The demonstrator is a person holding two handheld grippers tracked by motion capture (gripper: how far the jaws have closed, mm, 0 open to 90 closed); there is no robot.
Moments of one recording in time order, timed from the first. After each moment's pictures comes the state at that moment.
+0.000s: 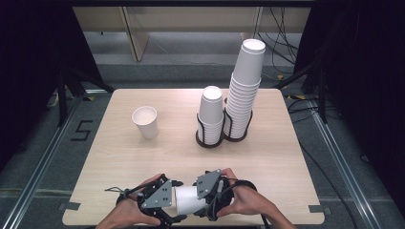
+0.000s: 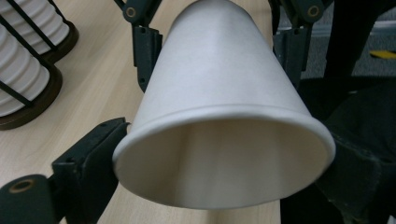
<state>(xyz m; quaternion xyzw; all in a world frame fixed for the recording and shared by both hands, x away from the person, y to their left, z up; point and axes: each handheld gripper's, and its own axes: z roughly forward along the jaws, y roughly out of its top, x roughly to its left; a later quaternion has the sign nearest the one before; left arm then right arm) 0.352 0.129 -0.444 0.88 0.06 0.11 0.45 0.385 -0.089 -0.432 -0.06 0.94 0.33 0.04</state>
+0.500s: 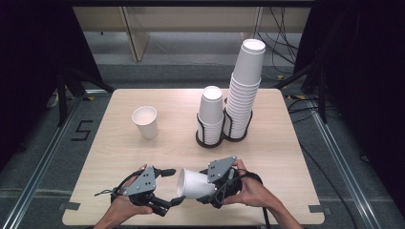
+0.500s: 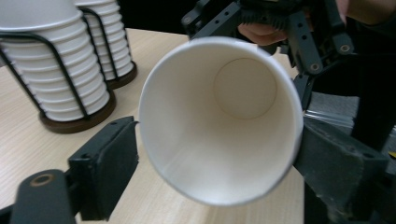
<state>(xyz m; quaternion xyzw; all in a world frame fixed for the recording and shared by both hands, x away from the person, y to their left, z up) 0.366 0.154 -0.444 0.80 0.17 0.11 0.56 0.407 -0.114 -0.428 0.02 0.92 0.40 0.03</state>
